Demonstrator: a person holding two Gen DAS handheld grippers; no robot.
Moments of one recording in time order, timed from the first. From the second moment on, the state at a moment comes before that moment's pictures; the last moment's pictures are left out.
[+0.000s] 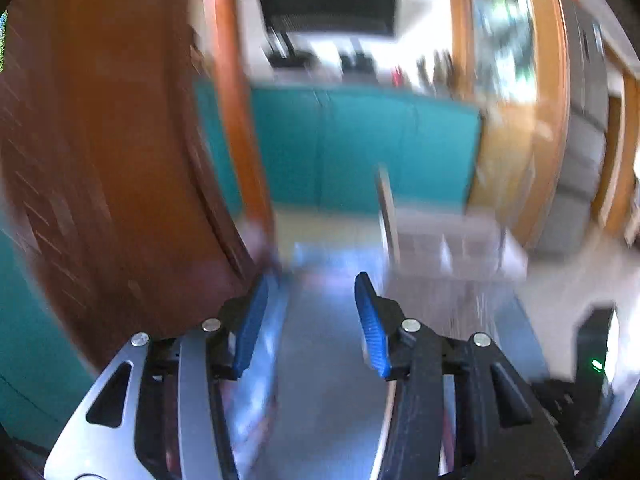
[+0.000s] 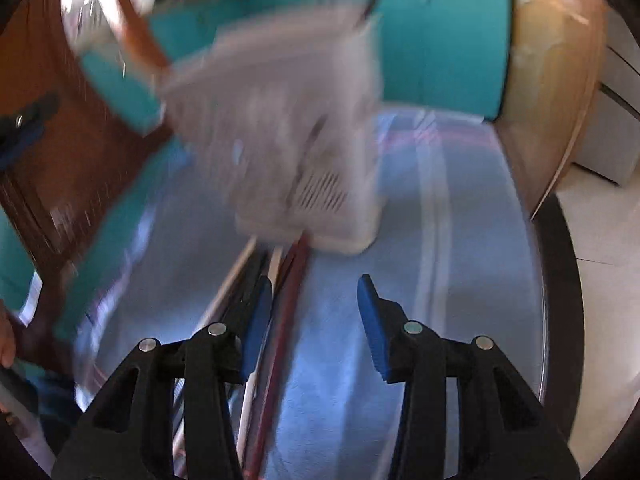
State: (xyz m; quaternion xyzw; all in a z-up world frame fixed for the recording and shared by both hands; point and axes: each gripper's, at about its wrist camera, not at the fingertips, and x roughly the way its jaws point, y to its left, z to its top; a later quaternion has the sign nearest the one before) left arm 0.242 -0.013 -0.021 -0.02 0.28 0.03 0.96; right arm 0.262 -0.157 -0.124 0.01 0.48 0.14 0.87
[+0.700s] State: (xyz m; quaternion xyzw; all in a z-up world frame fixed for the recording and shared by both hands) left arm 0.278 -0.058 -0.138 0.04 0.51 -0.09 0.85; right arm 0.278 -0.163 -0.142 -0.01 0.52 0.11 0.85
